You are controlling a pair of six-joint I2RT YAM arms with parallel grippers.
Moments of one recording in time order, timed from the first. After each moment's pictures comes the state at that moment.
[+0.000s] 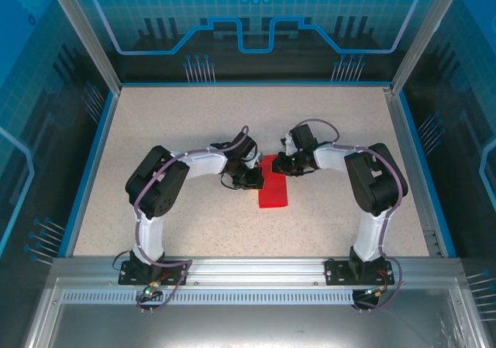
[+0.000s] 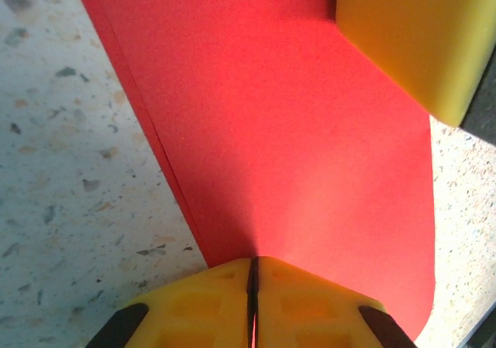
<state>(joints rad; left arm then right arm) -0.59 1.99 1.20 -0.43 0.47 -0.52 0.38 1.91 1.05 -0.23 -0.44 0.50</state>
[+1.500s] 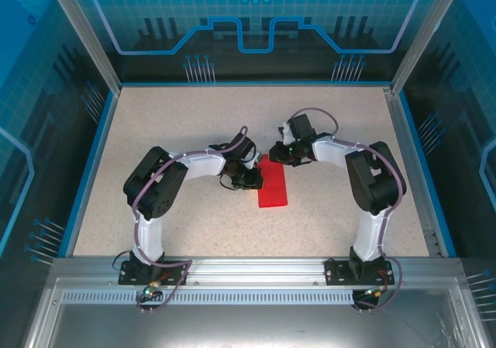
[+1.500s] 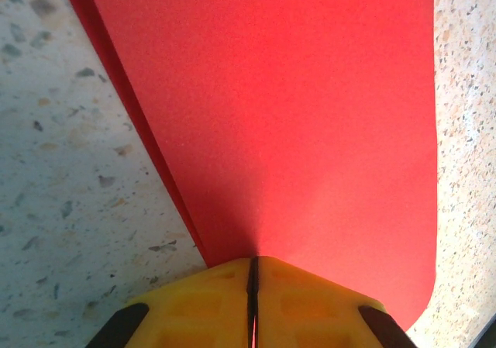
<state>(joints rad) -0.59 1.97 1.17 -0.39 0.45 -0.52 0.39 1.93 1.17 -0.26 -0.41 0.47</state>
